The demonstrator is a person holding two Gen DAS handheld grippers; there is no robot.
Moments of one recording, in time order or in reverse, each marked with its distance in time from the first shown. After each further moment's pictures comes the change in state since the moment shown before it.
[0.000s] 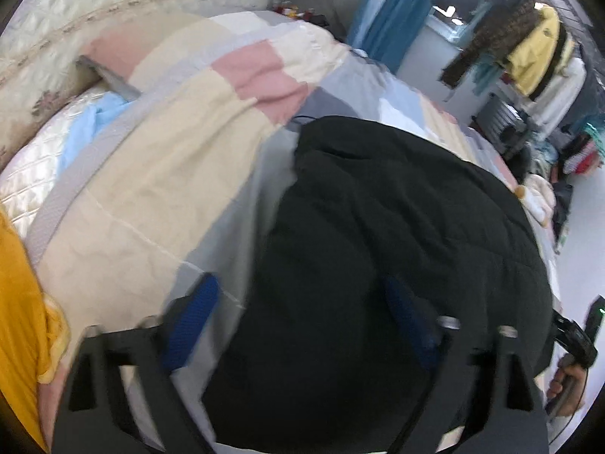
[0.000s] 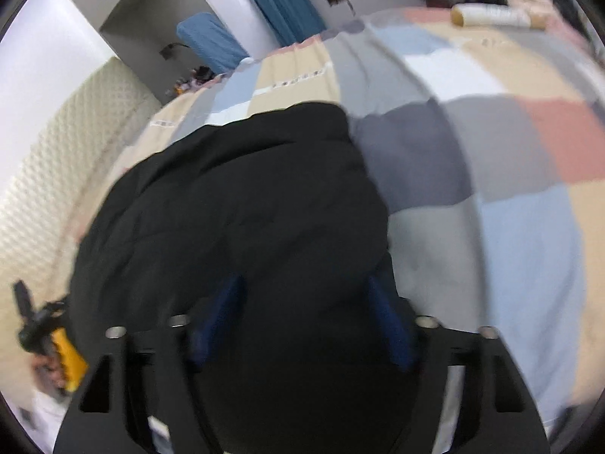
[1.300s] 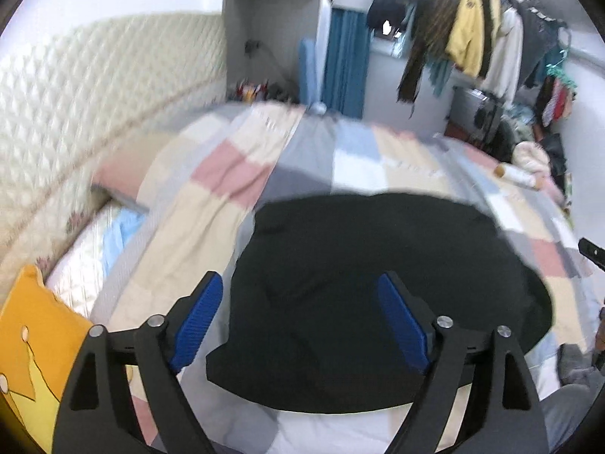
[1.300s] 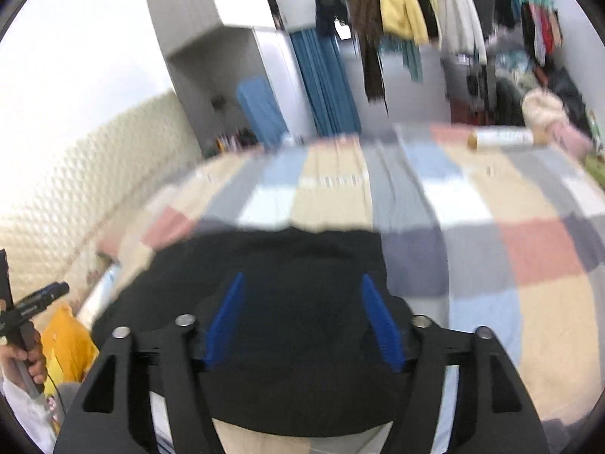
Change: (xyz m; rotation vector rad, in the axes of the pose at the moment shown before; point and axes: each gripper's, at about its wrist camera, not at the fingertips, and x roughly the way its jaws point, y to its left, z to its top) left arm -0.124 -0.091 -0.013 0.289 -0.253 0.097; right arm -0.160 0.096 -0.004 -0.231 -0.352 -0.025
